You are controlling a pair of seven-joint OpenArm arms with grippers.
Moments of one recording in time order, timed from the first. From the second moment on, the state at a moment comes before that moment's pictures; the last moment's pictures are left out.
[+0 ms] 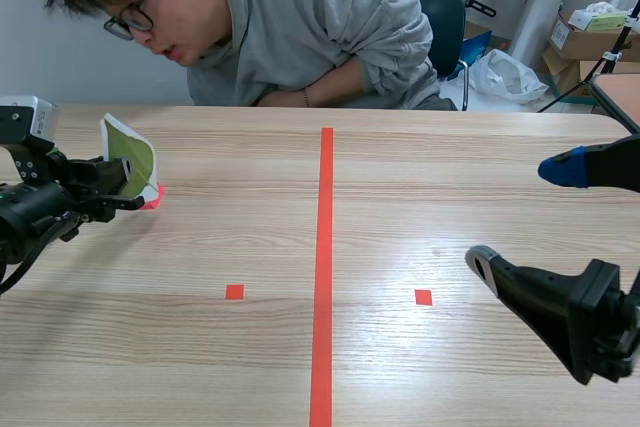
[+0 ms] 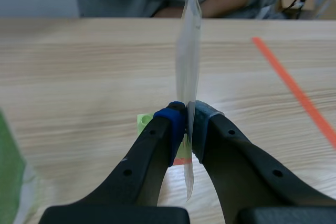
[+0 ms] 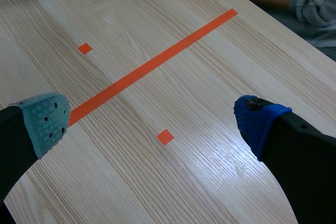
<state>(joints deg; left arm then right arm) -6.3 -22.4 3.8 58.5 -21.5 -21.7 -12.0 -36.3 28.6 17.5 116.8 17.7 45.3 -5.5</state>
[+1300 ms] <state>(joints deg) -9.9 -24.2 3.8 49.4 -15.9 -6.9 -14.0 -35.3 28.6 17.5 116.8 17.7 45.3 -5.3</state>
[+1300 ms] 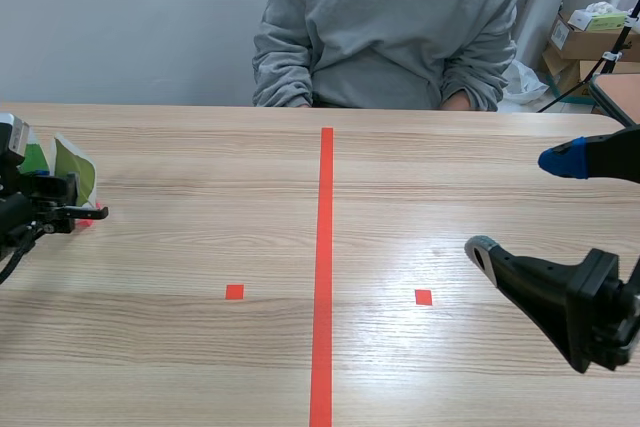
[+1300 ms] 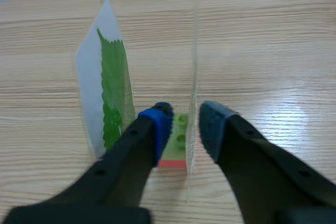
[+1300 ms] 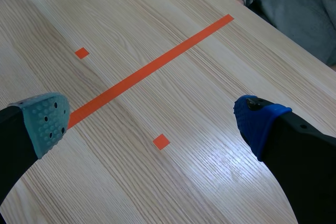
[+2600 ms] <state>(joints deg) -0.6 -29.2 1.0 75.7 -16.0 -7.5 -8.9 -35.3 28.6 17.5 116.8 17.7 45.3 -5.3</state>
